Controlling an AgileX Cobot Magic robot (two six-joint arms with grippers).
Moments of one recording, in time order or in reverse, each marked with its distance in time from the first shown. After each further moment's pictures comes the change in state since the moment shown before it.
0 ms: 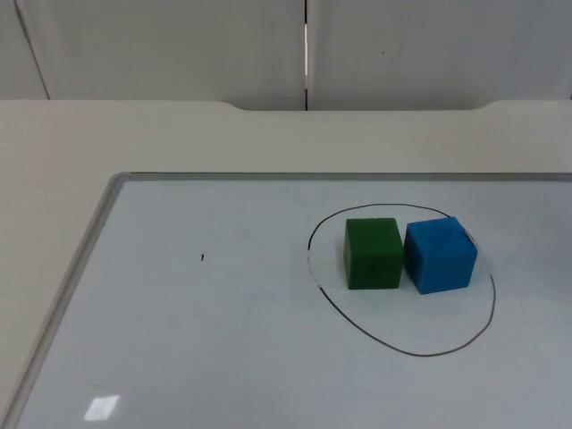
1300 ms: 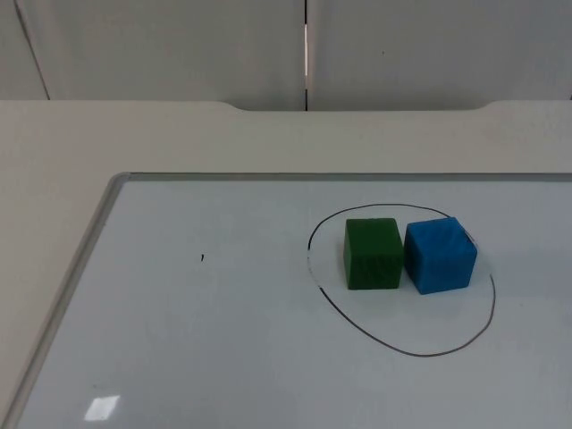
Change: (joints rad) right arm 0.000 -0.916 0.531 0.002 0.214 0.054; left arm 0.000 0.000 0.000 0.000 0.000 0.000
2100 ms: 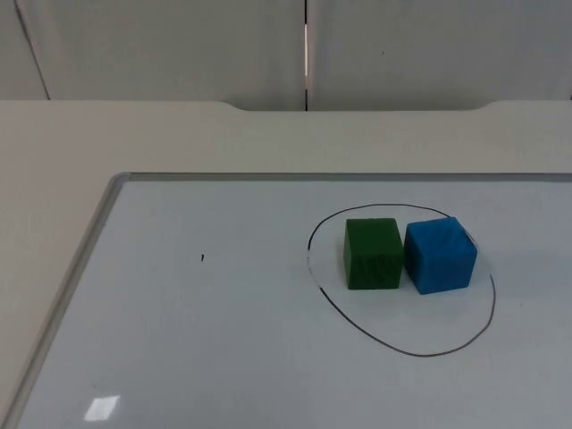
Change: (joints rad) right arm 0.000 -0.250 0.063 -0.085 0.300 0.105; left arm 0.000 0.000 0.000 0.011 0.000 0.000
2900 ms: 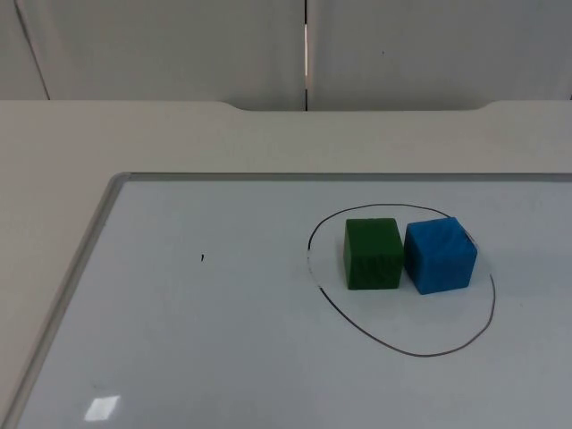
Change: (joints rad) right arm 0.000 0.000 0.009 -0.073 0.003 0.074; left arm 0.000 0.000 0.000 0.000 0.000 0.000
